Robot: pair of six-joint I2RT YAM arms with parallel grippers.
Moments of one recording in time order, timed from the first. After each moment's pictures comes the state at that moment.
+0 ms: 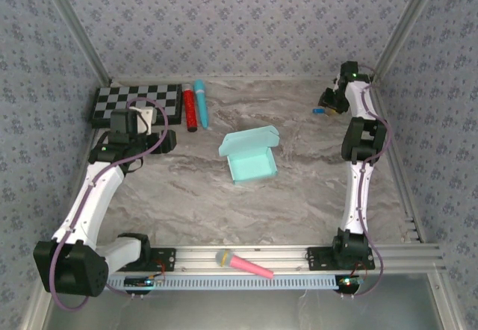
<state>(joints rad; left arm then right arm) -0.12 1.10 0.98 -0.64 0.14 -0.13 -0.13 2.62 2.43 -1.01 -0.18 0.21</state>
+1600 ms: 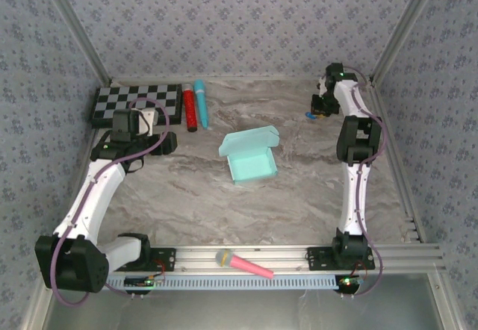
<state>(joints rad) -0.12 1.13 0.98 -0.66 0.14 -0.13 -0.03 2.50 2.28 -1.08 -0.14 0.05</state>
